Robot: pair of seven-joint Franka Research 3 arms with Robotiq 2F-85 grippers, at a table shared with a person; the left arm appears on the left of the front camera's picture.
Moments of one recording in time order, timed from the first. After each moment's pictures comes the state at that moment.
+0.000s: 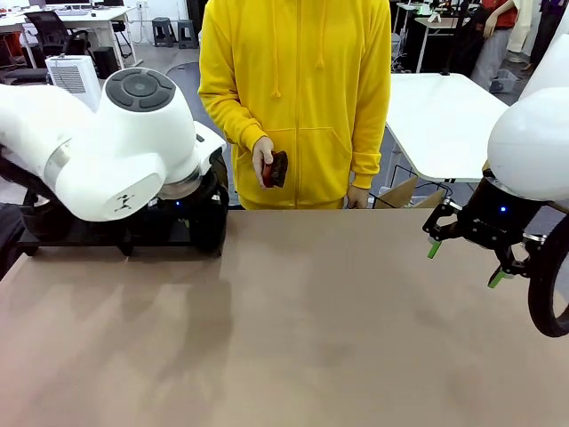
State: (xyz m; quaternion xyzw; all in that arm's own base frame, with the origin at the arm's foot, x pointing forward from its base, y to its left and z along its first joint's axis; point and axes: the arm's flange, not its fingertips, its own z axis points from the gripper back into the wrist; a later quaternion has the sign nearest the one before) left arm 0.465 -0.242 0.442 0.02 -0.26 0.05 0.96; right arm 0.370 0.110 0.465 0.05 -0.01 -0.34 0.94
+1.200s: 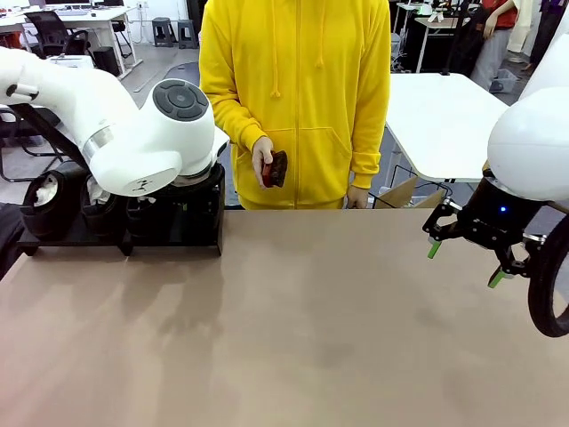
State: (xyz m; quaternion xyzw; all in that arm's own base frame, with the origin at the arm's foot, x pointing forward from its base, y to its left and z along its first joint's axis) left arm 0.534 -0.242 0.415 0.07 -0.29 0.10 0.95; right arm 0.370 0.110 0.465 0.05 -0.01 -0.34 0.94
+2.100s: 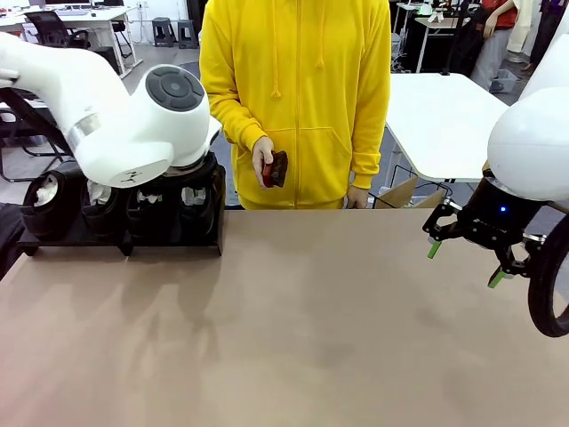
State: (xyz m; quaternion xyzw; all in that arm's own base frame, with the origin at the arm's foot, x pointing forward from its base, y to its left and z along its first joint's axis) left arm 0.518 -0.233 0.445 0.08 -0.31 0.13 0.94; right arm 0.370 0.110 0.465 0.05 -0.01 -0.34 0.94
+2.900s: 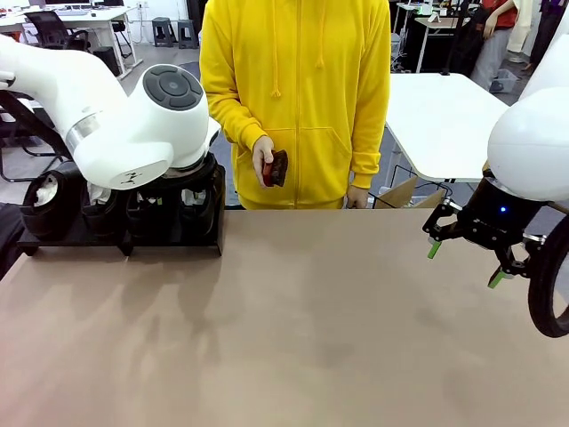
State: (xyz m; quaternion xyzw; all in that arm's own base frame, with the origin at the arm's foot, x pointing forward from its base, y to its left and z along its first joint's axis) left arm 0.517 -0.235 0.441 0.08 -0.30 0.14 0.94; right arm 0.369 0.110 0.465 0.05 -0.01 -0.34 0.94
